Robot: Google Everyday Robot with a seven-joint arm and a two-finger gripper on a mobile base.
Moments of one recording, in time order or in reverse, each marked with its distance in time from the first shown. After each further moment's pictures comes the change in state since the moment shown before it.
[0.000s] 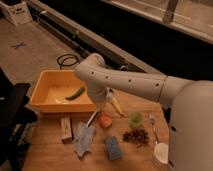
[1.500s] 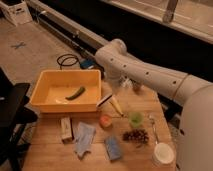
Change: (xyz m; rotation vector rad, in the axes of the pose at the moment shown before) arm 0.110 0.047 -0.018 0.058 0.083 0.417
